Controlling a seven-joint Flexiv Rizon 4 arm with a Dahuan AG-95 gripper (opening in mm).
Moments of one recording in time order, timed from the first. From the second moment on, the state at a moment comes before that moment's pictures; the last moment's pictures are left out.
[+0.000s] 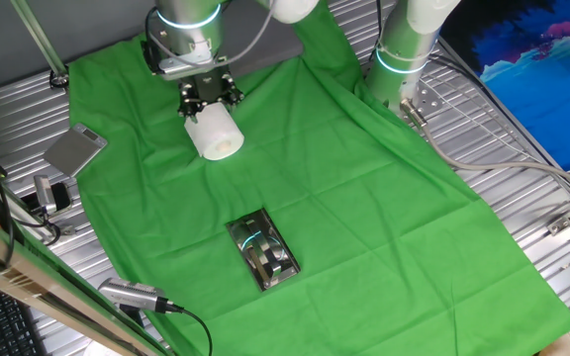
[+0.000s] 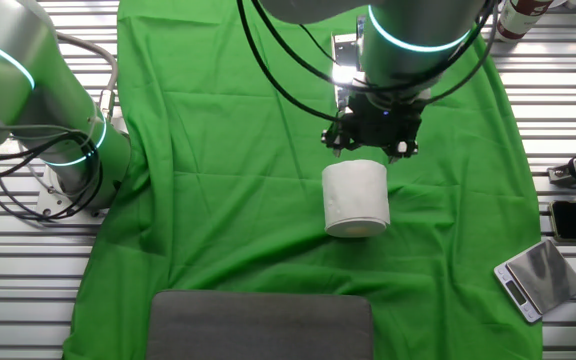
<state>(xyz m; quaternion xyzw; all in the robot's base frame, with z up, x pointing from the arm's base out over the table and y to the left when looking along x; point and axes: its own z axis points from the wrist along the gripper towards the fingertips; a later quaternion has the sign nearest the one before) 0.481 -0.043 0.156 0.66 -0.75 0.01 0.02</state>
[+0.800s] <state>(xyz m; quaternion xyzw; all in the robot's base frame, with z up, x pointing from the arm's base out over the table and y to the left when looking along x) 0.478 -0.065 0.131 0.71 -0.71 0.00 0.00</state>
